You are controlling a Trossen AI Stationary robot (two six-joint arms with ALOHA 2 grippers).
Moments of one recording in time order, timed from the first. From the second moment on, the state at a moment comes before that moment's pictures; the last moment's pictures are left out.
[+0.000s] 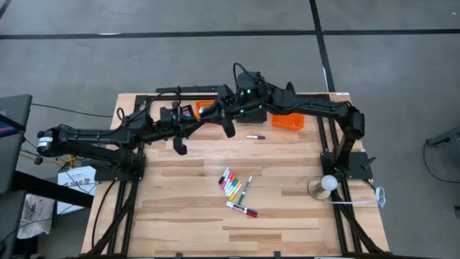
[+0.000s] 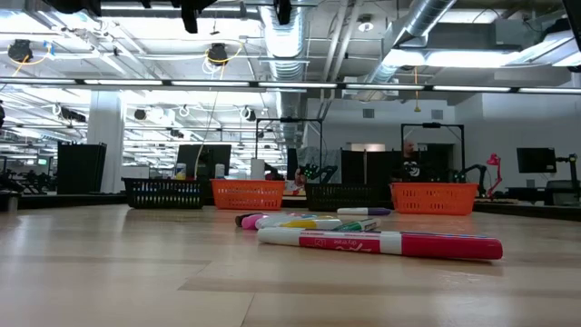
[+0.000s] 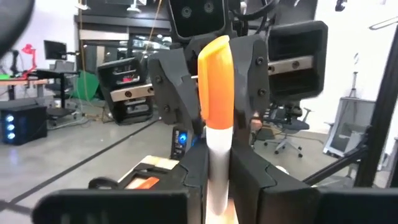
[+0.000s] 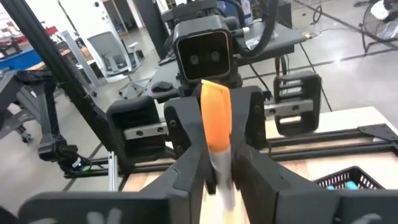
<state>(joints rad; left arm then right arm) 0.09 0.93 0.60 0.53 -0.09 -0.05 -0.23 1.81 1.78 -0.19 -0.48 0.14</state>
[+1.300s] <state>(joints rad) 0.51 1.53 1.09 0.32 0.33 0.08 -0.58 1.19 1.00 -0.24 -0.52 -0.02</state>
